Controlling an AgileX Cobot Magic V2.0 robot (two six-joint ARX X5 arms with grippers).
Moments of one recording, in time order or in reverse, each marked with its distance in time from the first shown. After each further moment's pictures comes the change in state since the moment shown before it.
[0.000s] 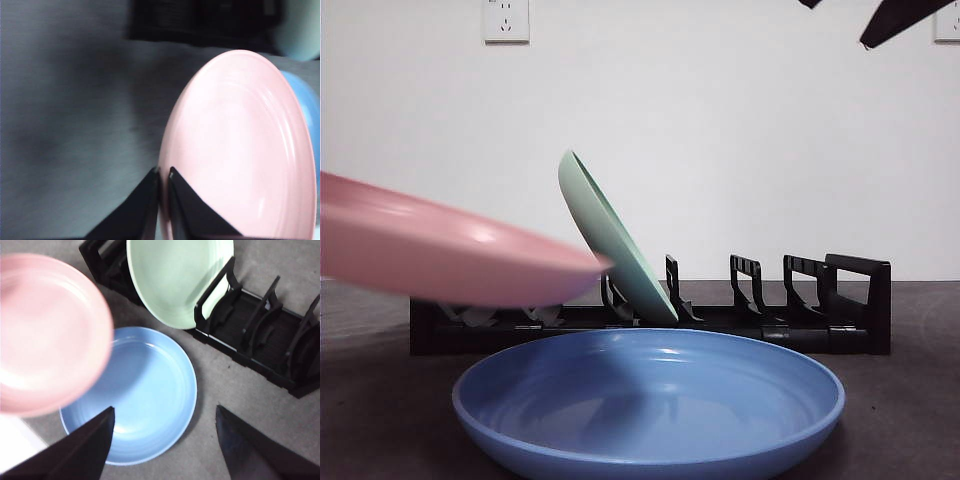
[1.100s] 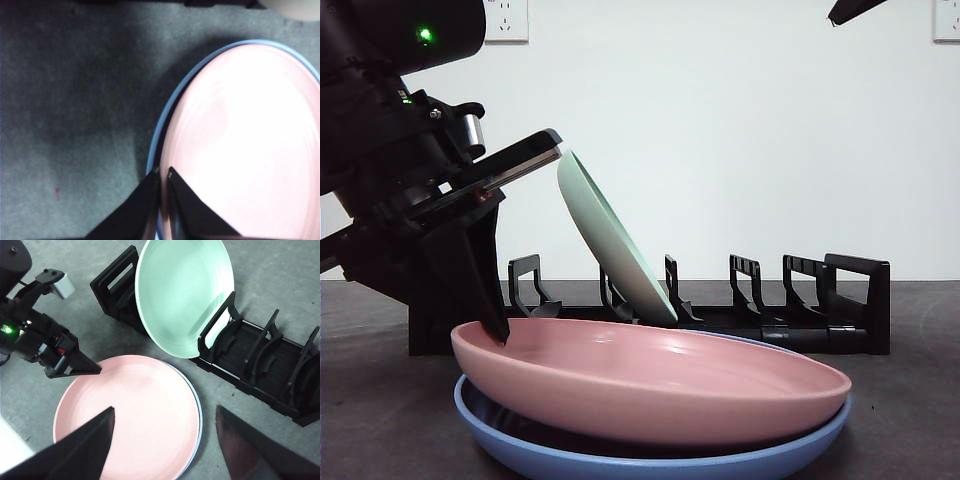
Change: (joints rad) left arm -0.288 0.537 -0.043 0.506 -0.009 -0.158; right arm 0.000 0.000 0.000 0.094 0.002 0.003
